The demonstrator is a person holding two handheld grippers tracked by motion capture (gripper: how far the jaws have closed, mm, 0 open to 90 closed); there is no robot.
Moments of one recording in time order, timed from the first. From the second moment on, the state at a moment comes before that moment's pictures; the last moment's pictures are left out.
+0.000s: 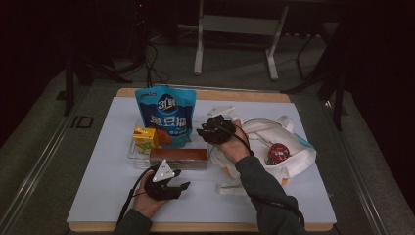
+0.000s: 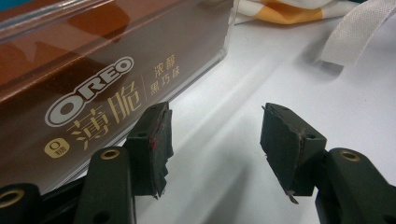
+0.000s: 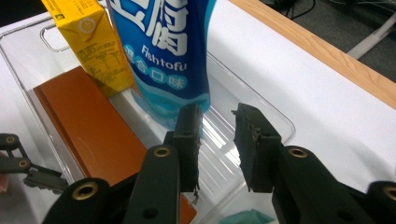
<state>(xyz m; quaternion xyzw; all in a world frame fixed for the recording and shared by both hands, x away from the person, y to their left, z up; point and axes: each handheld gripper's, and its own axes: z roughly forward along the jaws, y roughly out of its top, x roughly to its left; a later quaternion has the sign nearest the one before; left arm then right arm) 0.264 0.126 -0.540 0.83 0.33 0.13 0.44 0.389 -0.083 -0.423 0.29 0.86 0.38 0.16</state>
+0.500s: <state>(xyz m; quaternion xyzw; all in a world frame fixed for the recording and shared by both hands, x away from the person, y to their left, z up) 0.264 0.126 -0.540 0.83 0.33 0.13 0.44 0.379 -0.126 -0.419 0.30 0.87 0.36 0.17</state>
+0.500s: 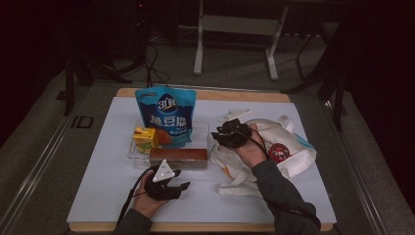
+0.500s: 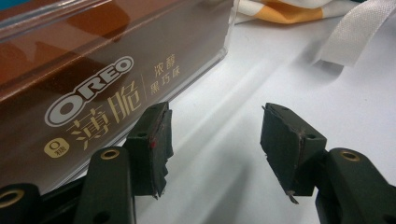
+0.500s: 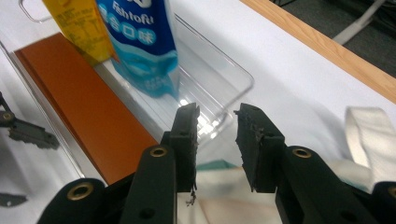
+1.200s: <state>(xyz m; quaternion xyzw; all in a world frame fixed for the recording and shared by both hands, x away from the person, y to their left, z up) 0.265 0.126 -0.540 0.83 0.33 0.13 0.43 0.363 -0.185 -0.412 0.33 0.86 0.36 0.18</state>
